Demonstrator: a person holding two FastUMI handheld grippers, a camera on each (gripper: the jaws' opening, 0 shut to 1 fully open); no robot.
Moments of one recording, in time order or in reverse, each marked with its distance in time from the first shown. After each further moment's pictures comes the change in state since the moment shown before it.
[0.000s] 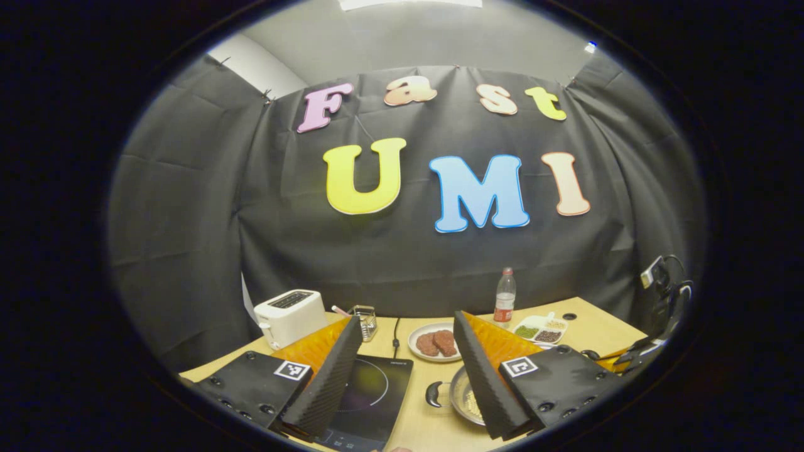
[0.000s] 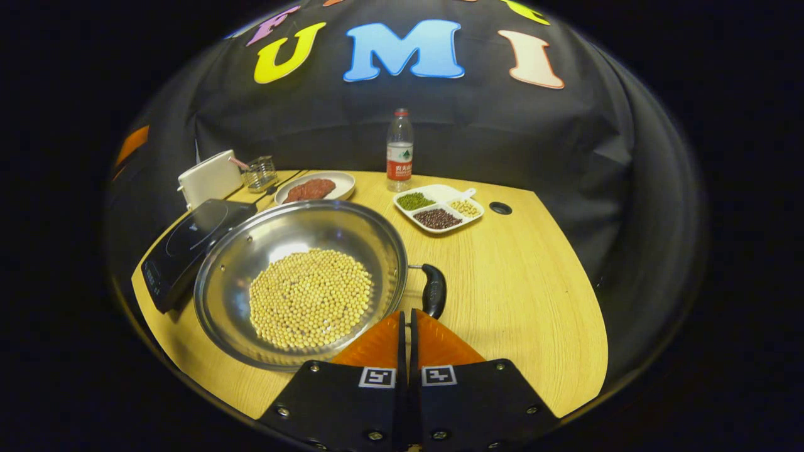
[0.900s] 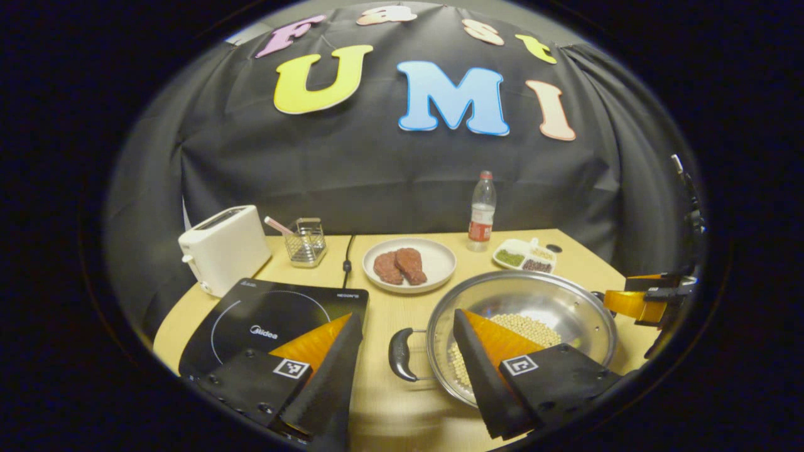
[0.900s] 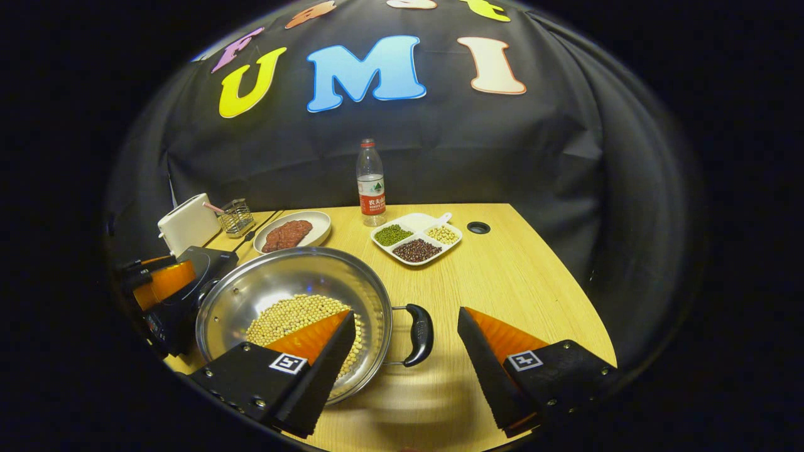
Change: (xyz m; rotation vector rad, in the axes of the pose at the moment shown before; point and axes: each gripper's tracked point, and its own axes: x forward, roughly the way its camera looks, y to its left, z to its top) left arm 0.083 -0.050 -0.173 0.007 0.407 -0.192; right arm 0.021 -0.007 0.021 0.110 -0.059 -0.075
